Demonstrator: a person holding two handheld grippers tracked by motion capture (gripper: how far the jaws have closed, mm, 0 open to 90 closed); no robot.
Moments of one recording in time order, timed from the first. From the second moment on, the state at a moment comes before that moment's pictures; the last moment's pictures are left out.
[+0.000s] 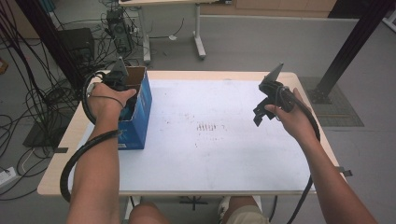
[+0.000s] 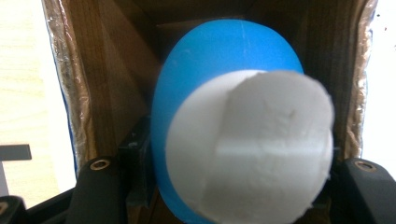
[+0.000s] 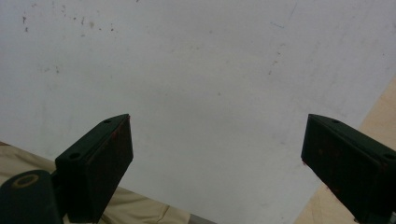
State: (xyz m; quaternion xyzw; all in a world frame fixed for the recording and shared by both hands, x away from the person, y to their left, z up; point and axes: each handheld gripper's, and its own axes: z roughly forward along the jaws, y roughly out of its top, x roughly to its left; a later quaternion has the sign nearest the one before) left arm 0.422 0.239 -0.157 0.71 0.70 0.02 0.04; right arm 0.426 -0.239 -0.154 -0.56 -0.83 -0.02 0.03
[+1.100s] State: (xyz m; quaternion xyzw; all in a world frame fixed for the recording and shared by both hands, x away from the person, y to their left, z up) left arm 0.395 0.231 -0.104 0.73 0.68 0.07 0.06; right arm 0.420 -0.236 -0.146 -0.56 -0.83 -0.03 0.02
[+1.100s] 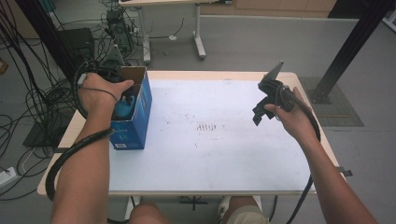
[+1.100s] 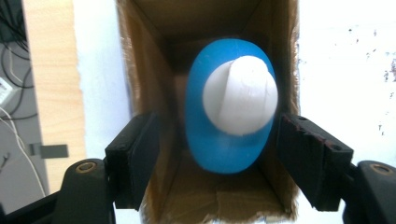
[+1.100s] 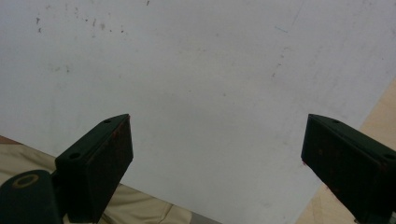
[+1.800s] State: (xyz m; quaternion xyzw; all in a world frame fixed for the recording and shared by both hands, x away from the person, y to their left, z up) left arm 0.372 0.189 -0.070 0.83 0.54 0.05 0.11; right arm 0.424 -0.228 -0.135 -0.56 -0.83 -0.03 0.01
